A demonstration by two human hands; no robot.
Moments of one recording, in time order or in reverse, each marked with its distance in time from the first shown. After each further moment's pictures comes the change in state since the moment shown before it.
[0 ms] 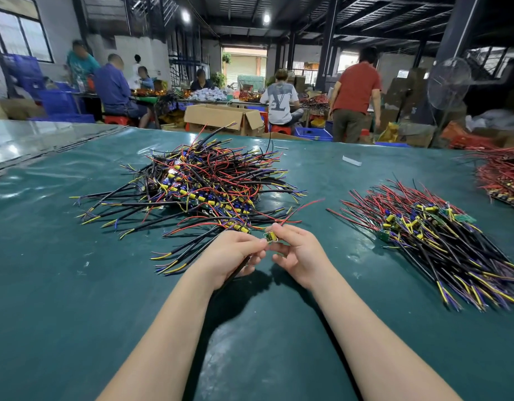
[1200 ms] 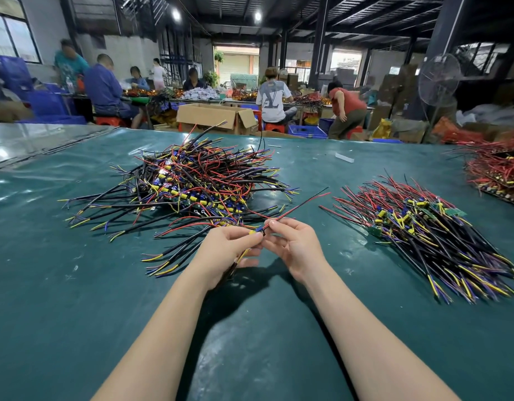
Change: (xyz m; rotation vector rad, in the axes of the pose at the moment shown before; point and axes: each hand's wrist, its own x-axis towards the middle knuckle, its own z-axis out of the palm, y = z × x) left_hand 0.003 -0.004 0.006 -0.080 0.073 0.123; right_hand 0.001 -0.004 -0.002 0.073 0.109 -0.112
